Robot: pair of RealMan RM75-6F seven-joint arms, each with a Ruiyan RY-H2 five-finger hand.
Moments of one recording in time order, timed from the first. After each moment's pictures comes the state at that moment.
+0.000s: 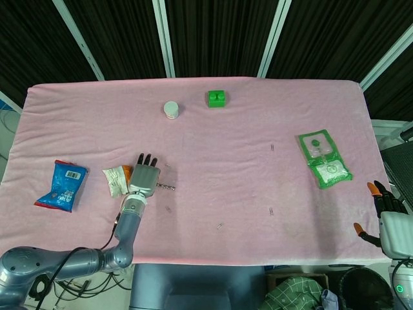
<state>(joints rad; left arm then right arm) -0.92 -1.82 -0.20 -1.29 0.57 1.07 0.94 0.06 -1.17 0.11 -1.53 -1.44 1.49 0.01</state>
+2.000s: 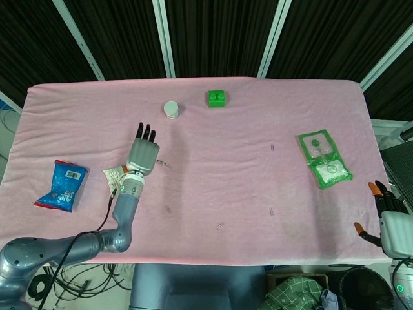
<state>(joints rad) -1.02 -1.80 -0.20 -1.14 0.69 1.08 1.11 0.06 -1.18 0.11 -1.53 -1.43 1.49 0.02</state>
